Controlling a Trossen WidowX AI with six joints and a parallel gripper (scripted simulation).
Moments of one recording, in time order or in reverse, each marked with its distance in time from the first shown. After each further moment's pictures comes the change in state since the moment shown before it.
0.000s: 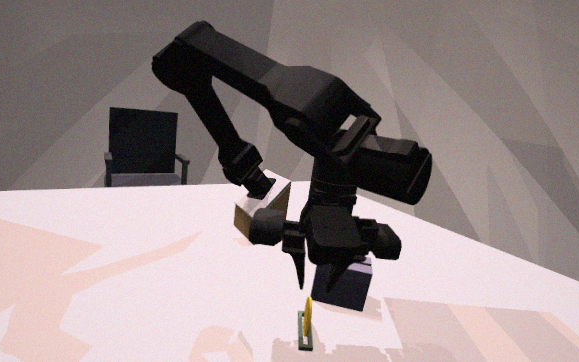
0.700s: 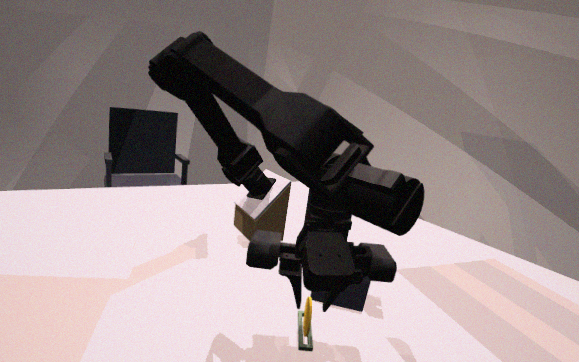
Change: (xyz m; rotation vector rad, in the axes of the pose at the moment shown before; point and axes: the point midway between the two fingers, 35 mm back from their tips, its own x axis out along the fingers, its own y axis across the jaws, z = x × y) arm 0.030 0.000 0.003 0.005 -0.007 0.006
